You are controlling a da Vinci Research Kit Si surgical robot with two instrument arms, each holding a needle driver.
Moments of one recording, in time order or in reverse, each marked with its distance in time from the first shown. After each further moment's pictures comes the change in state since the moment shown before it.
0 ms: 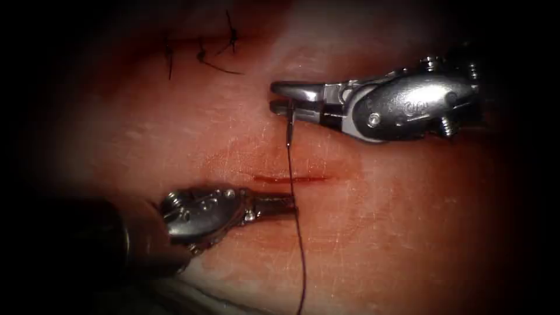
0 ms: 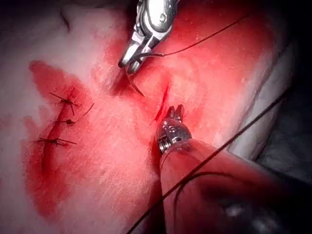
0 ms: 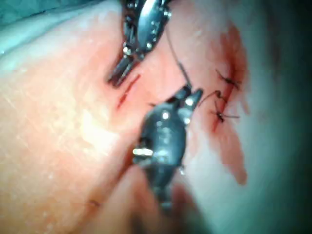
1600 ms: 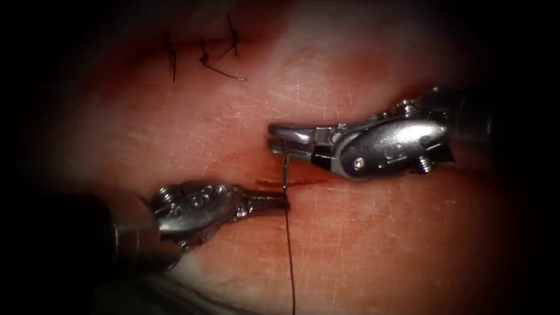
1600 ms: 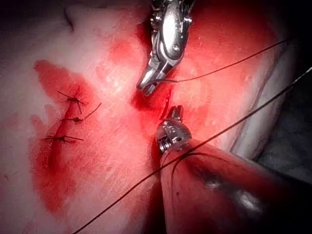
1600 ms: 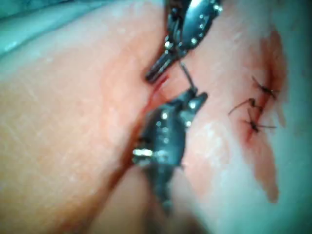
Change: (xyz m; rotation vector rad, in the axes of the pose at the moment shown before) right arm -0.003 -0.006 0.001 0.065 -0.071 -0.003; left arm 0.000 0.000 -0.001 0.008 0.003 -0.006
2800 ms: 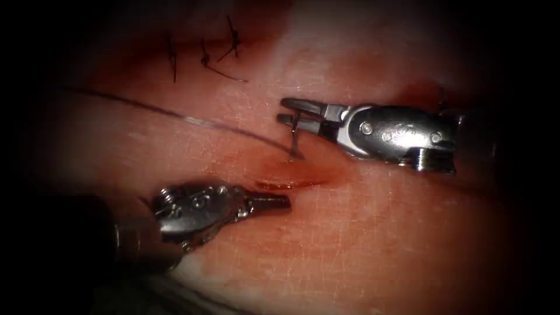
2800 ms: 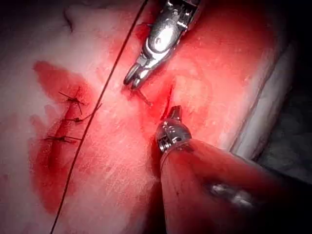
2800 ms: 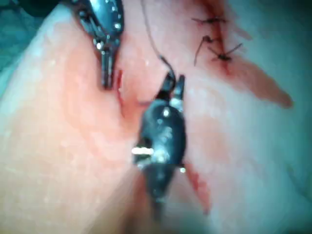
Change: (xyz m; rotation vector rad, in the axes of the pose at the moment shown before) right arm -0.002 0.002 -0.001 -0.061 -0.075 0.609; left arm 0.000 0.000 0.000 0.002 0.000 -0.001
